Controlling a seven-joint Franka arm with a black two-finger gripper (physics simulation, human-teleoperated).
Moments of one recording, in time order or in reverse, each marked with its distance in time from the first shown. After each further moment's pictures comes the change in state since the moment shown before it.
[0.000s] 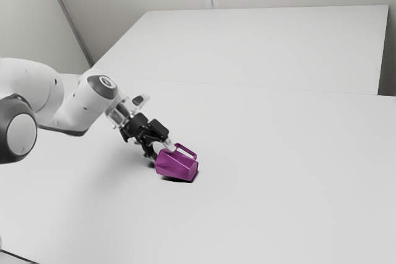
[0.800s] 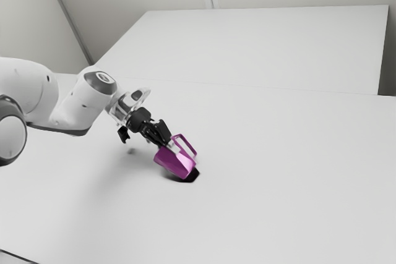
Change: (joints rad) arm -0.025 -0.067 -0.003 -0.034 -0.077 -0.014 0.102
